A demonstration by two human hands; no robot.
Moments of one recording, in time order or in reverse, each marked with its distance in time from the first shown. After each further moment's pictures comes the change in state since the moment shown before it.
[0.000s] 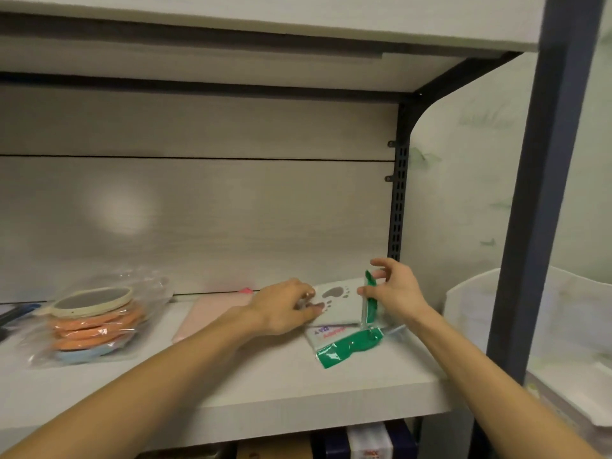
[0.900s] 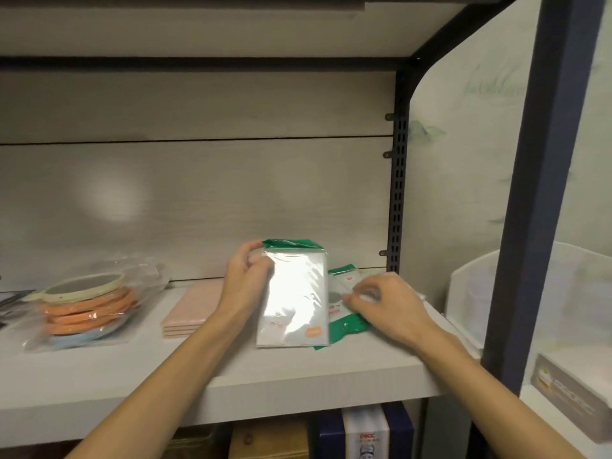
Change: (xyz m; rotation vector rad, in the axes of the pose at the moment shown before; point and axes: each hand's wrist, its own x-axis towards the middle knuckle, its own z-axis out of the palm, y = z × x) left_hand -0.025 0.012 0.004 -1.252 0.651 -0.395; right_hand -0.032 0.038 0.007 -0.452 -0.096 -0.271
